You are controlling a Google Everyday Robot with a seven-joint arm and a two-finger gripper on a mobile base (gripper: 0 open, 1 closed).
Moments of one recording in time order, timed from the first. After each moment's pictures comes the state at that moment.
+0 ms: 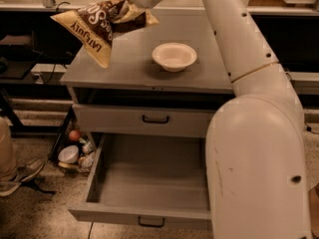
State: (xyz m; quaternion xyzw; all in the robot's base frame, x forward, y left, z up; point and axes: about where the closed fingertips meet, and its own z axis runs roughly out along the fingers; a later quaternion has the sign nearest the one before) arm 0.747 0.105 1.009 -0.81 0.31 0.00 0.49
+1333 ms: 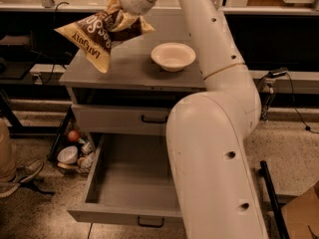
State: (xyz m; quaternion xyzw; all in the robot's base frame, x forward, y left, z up) arm 0.778 0.127 0.968 -0.83 0.33 0.02 0.45
